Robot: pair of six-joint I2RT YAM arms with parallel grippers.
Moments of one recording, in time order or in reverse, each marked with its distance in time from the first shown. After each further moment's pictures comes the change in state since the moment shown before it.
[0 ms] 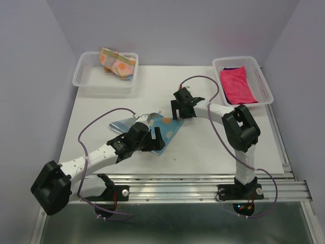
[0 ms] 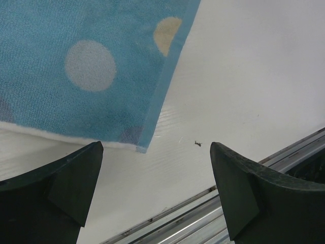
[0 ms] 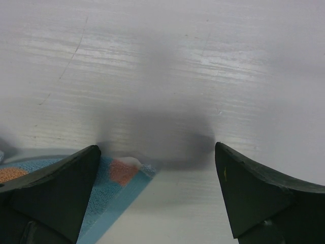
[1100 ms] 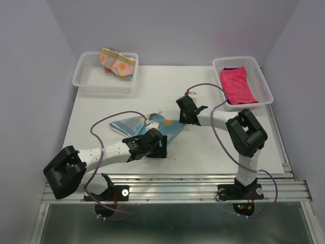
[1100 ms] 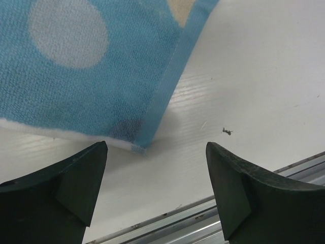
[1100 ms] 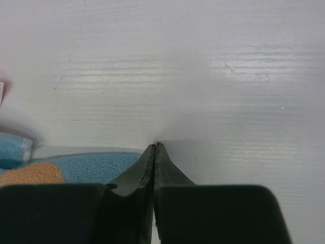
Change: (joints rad) left arm -0.140 0.188 0.061 -0.068 -0.111 -0.014; right arm 0.035 -0.103 -0.205 0.166 -0.022 0.237
